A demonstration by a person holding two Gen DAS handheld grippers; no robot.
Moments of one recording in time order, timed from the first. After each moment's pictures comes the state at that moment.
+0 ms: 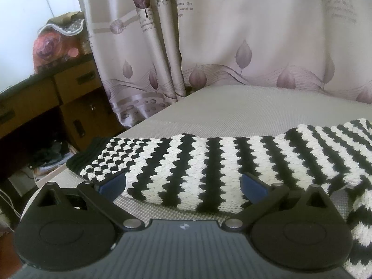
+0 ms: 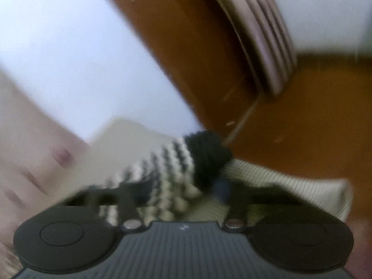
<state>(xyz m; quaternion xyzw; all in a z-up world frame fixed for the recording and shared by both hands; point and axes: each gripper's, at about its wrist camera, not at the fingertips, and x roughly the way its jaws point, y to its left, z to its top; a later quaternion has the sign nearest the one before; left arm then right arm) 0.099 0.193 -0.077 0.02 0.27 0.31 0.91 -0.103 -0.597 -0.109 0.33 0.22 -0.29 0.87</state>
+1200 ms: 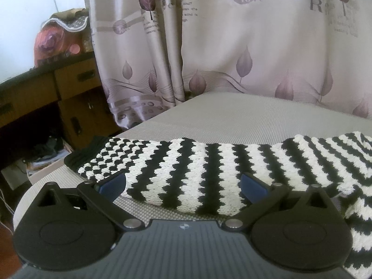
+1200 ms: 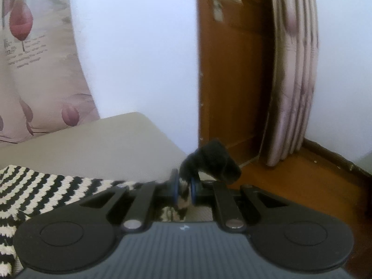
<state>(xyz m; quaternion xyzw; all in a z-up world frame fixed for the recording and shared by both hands) 0.097 0.195 -0.076 0.00 0.25 0.30 0.92 -0.048 -0.513 -0.034 0.09 0.24 -0.28 0.92</state>
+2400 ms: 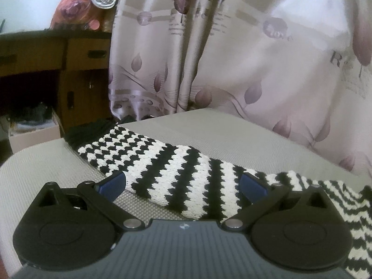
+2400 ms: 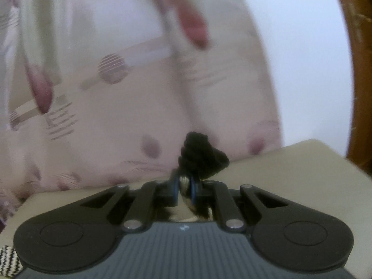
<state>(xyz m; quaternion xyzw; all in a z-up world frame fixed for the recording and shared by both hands) 0.064 0.232 -0.072 -0.15 0.18 0.29 0.93 0.129 -0.254 0.049 0.13 0.20 -0.02 0.97</state>
